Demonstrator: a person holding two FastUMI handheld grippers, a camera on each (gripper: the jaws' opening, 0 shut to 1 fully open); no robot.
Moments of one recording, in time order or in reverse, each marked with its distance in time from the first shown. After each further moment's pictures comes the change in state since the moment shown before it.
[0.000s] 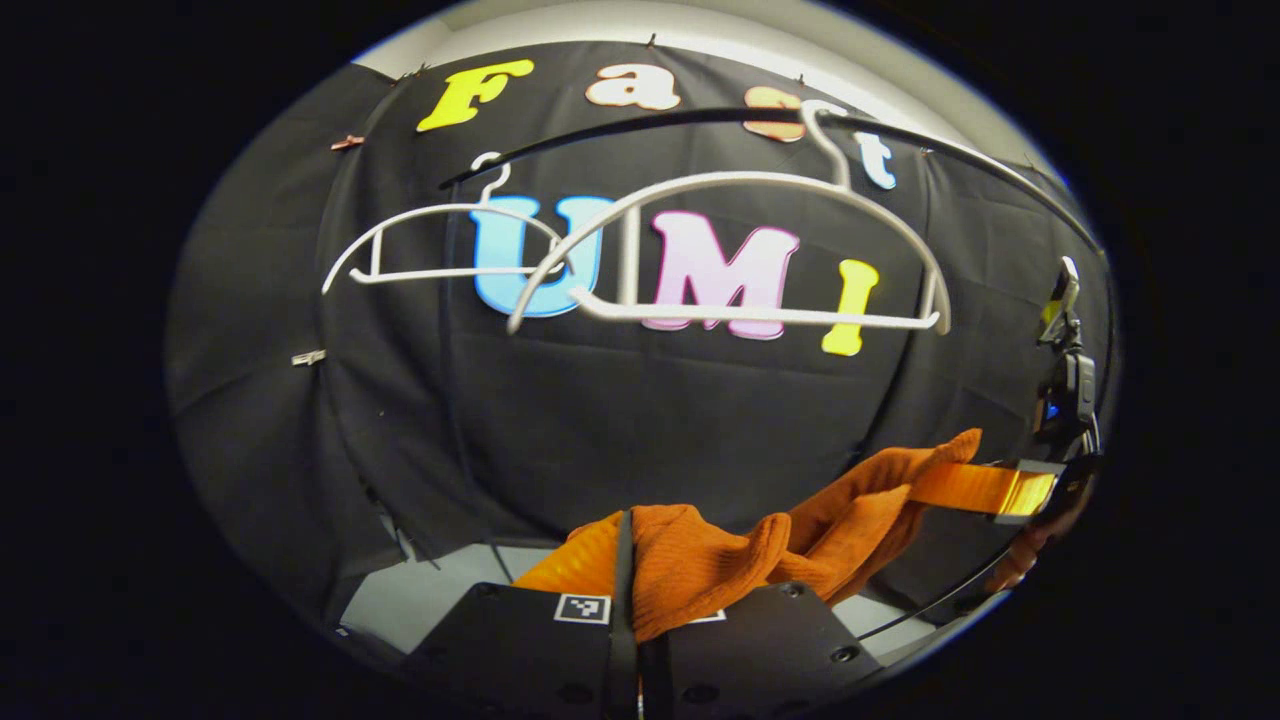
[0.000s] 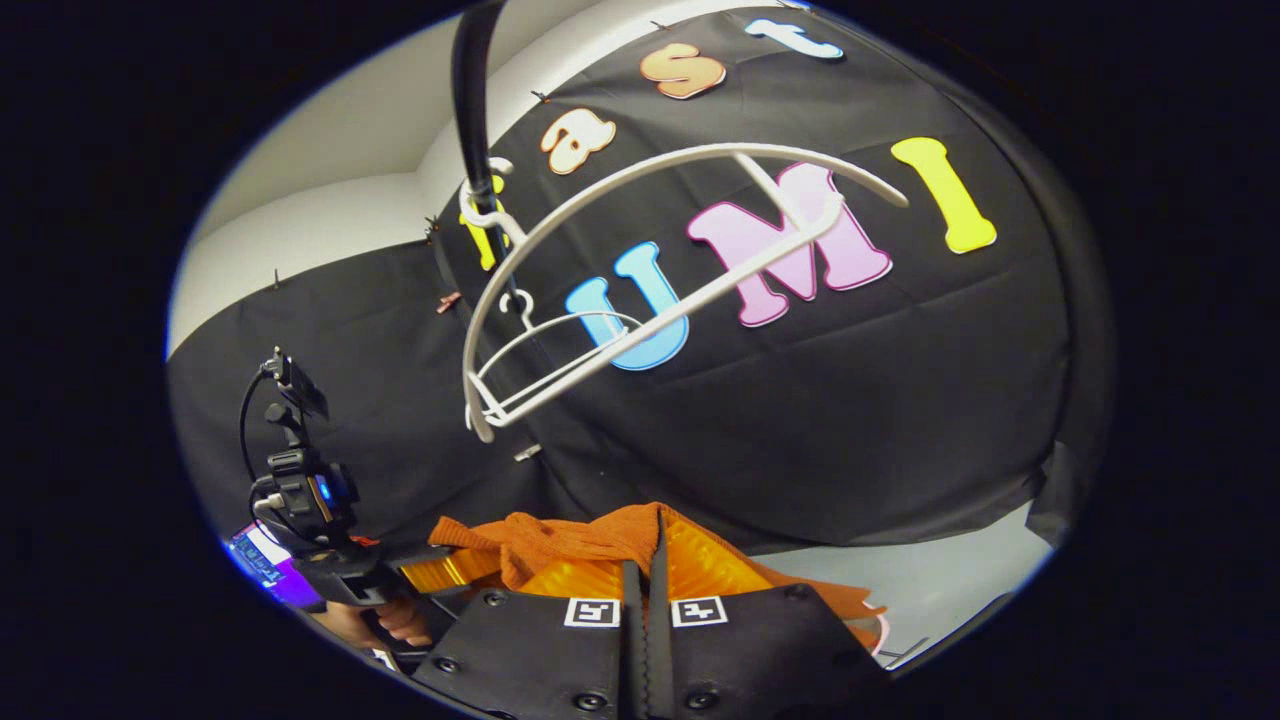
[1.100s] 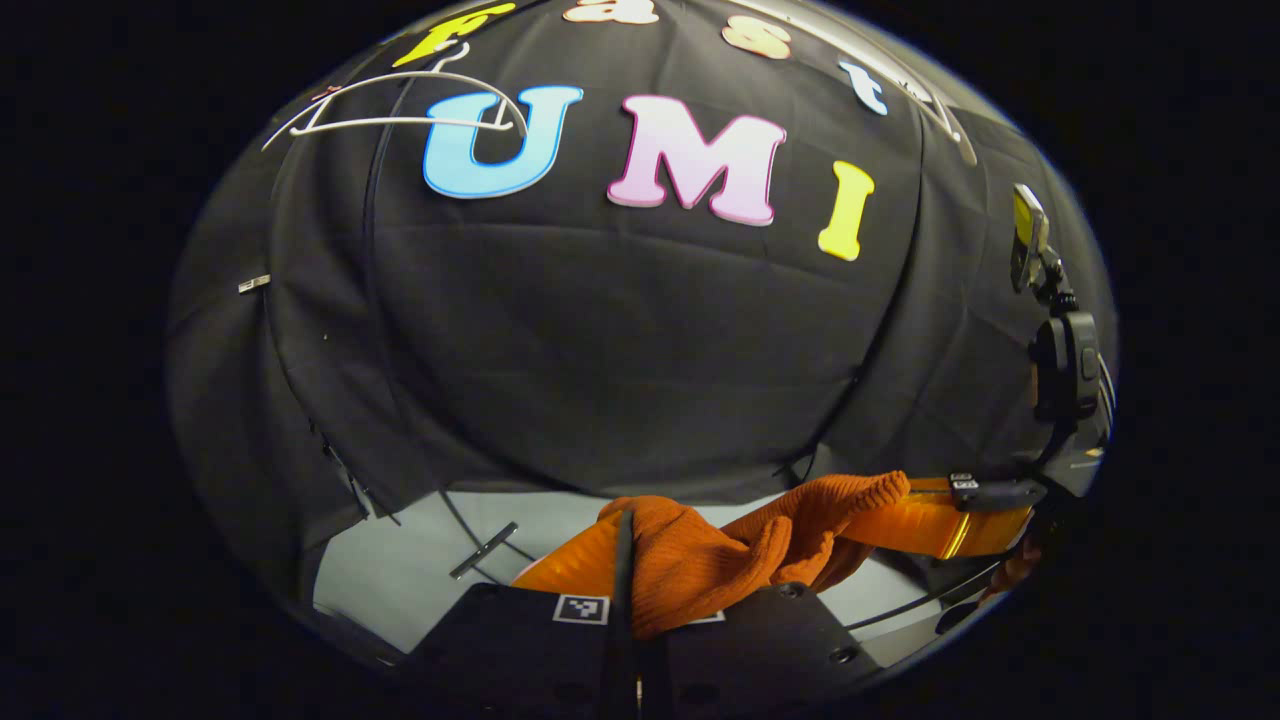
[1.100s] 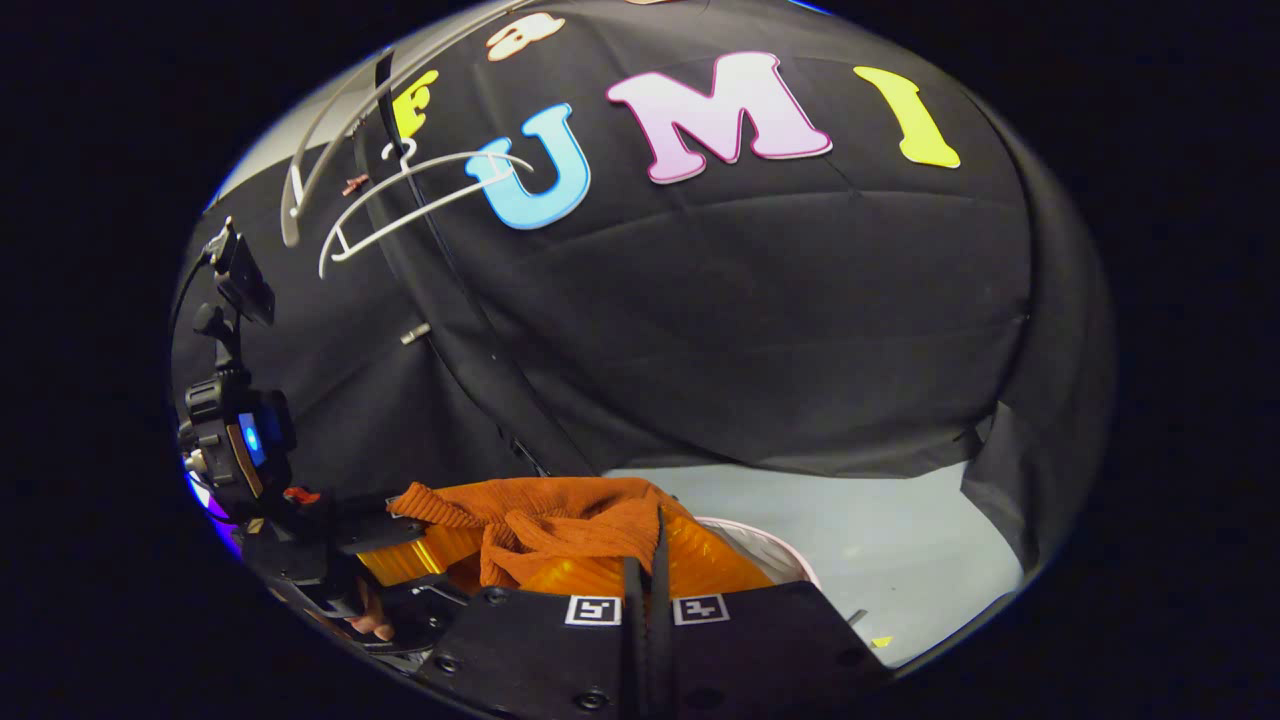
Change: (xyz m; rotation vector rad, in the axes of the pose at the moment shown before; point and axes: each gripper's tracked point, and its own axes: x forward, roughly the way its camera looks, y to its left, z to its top) left arm 0.106 -0.001 -0.217 0.027 0.303 -0.005; right arm 0.045 -0.174 -0.187 -0.111 0.340 -0.316
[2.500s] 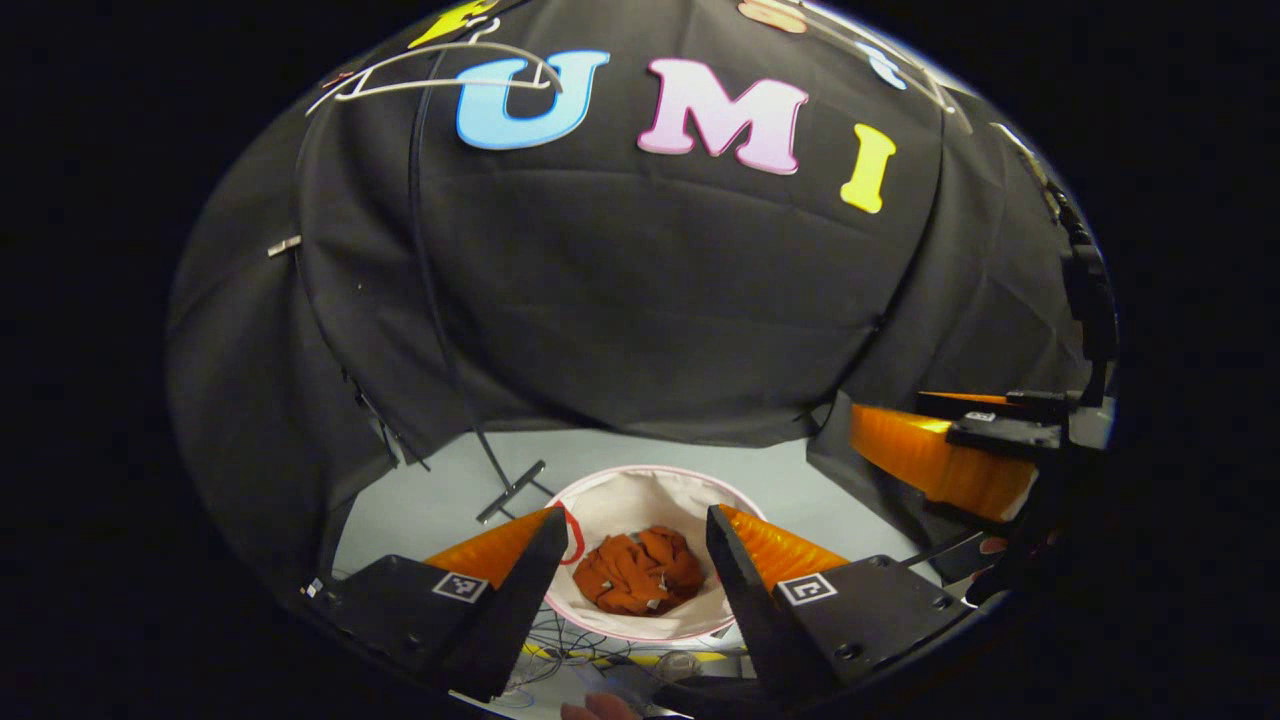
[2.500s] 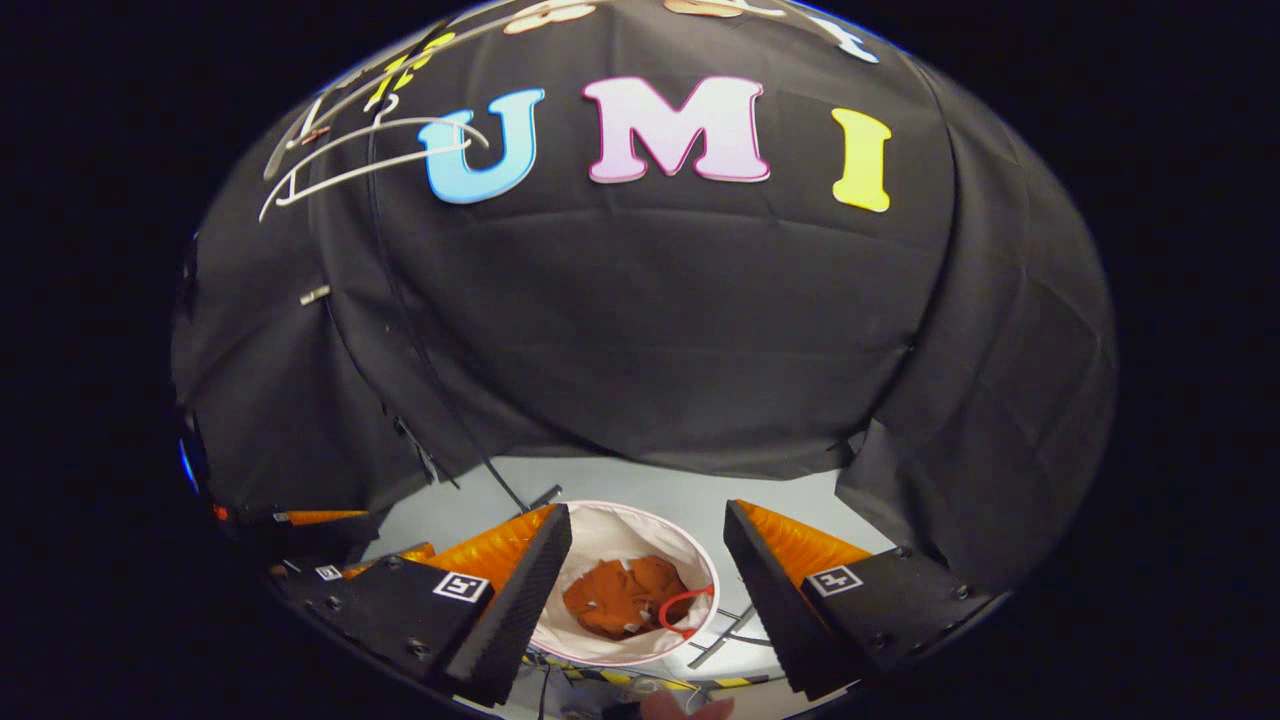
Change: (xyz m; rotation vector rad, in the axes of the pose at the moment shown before) left arm -0.088 0.009 -0.015 -0.017 0.062 0.024; right arm -0.065 -0.002 0.021 -0.081 -0.063 -0.307
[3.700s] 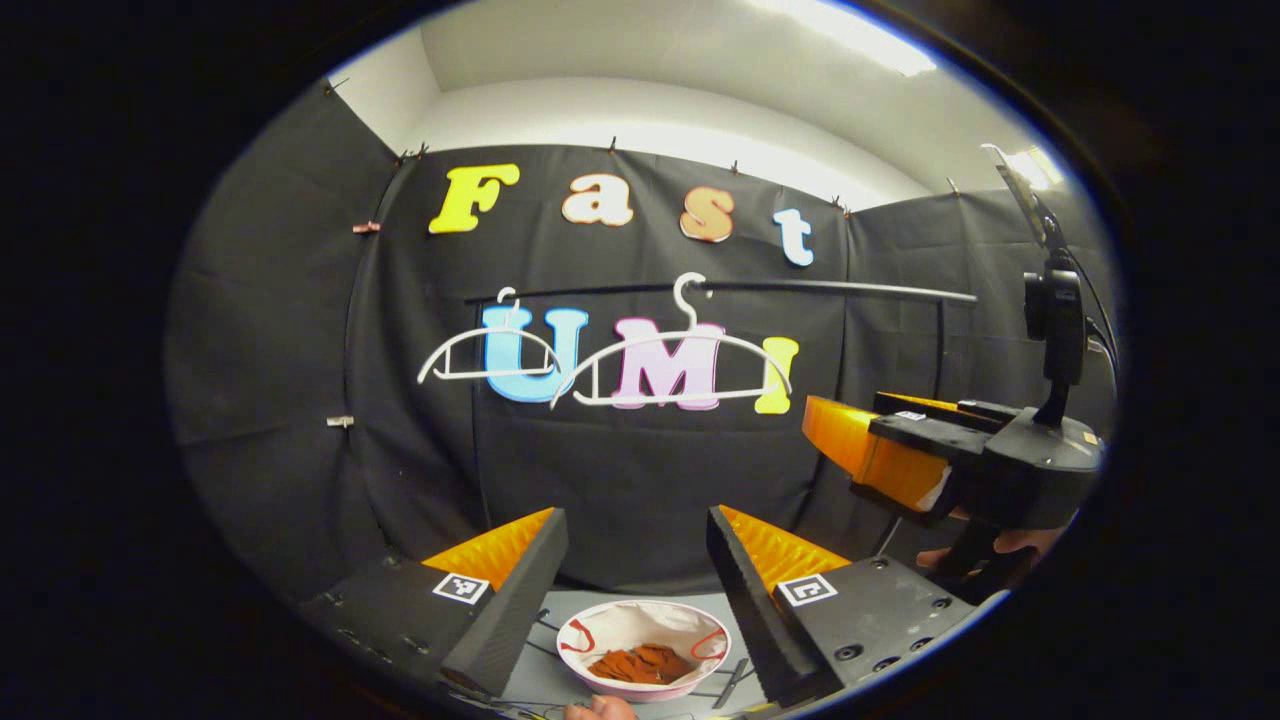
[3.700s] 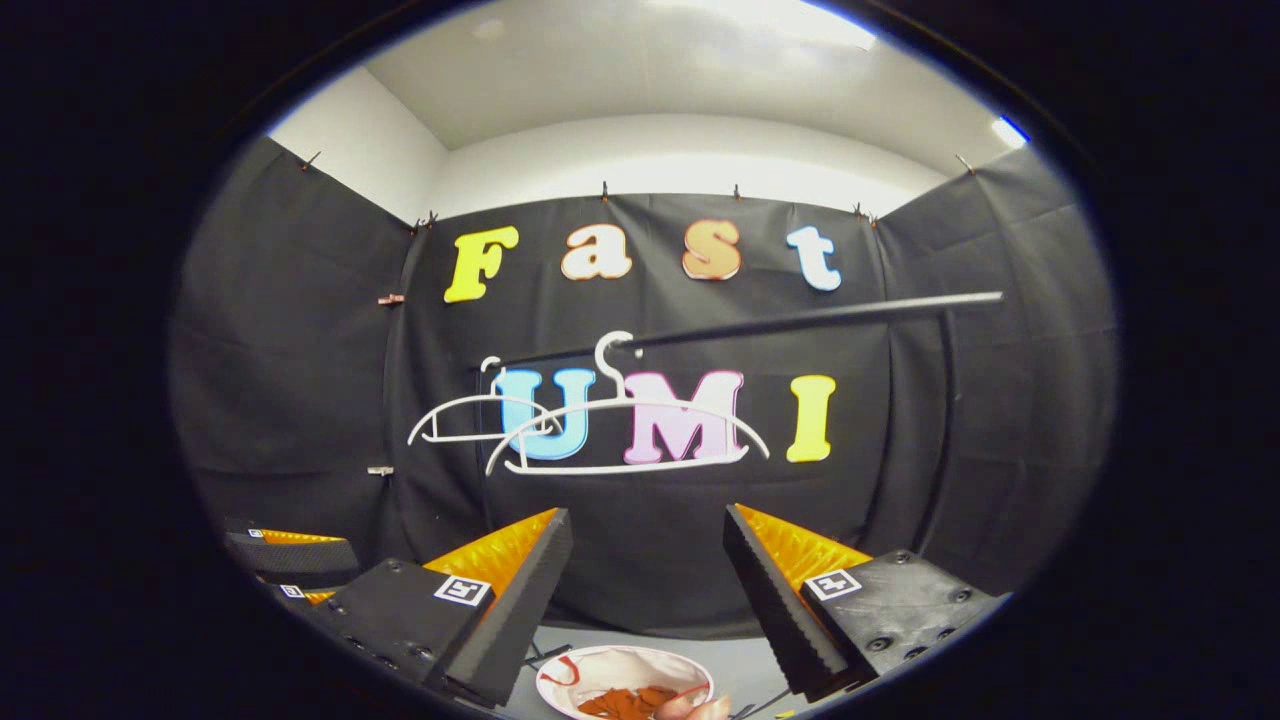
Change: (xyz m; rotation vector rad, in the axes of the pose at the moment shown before) left arm -0.344 -0.020 0.096 0.080 -0.626 -0.054; right arm -0.355 0.077 0.158 -0.071 -0.735 -0.050
